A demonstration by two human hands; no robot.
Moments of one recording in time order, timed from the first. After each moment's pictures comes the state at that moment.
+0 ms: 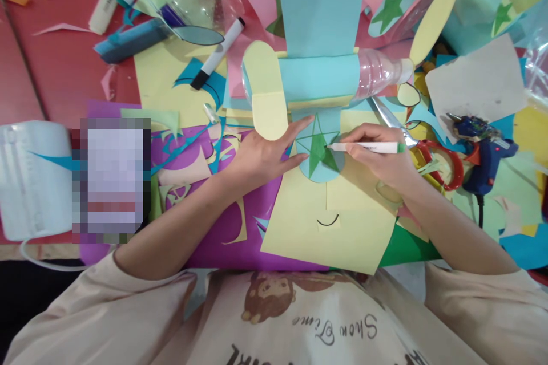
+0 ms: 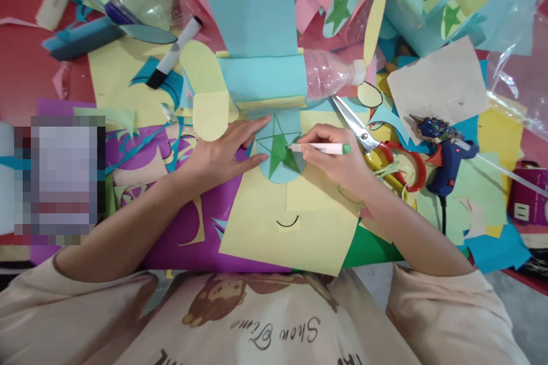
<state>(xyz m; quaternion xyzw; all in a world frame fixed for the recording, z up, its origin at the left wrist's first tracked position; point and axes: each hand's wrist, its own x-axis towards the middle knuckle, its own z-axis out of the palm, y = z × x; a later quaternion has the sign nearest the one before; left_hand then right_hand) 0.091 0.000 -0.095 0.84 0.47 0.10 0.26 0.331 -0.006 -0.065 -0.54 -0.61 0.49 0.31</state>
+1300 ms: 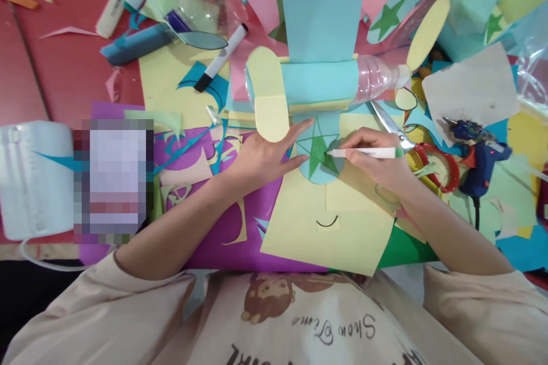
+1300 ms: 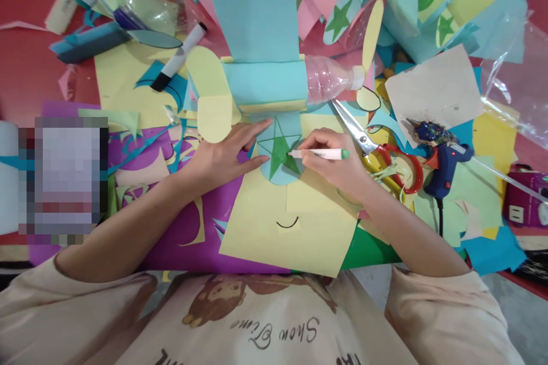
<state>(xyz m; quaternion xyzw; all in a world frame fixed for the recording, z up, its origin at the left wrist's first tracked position) 0.091 0.001 -0.097 0.85 0.47 0.11 0.23 0.333 -0.006 -0.065 -0.52 -0.64 0.48 0.30</state>
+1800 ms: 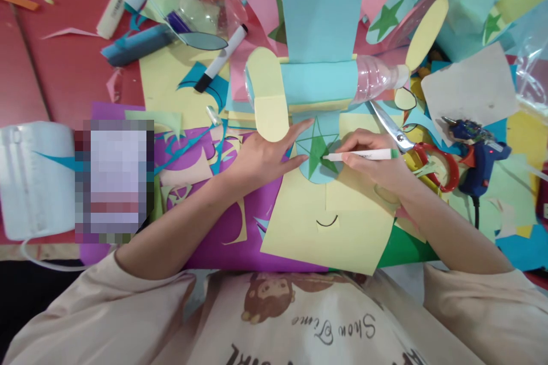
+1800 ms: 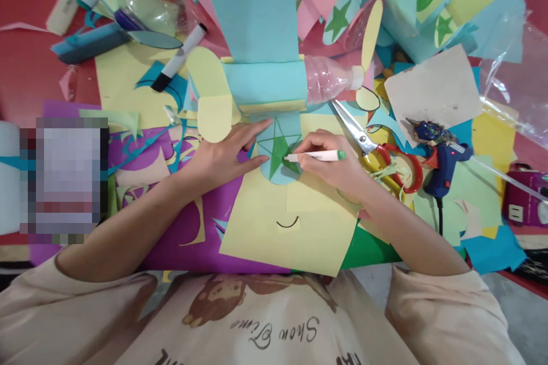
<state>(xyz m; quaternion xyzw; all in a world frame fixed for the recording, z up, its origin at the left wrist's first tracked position) 0.092 0.001 -0.097 0.85 0.47 0.11 0.23 0.335 -0.005 -0.070 -0.49 -0.63 0.53 0.28</state>
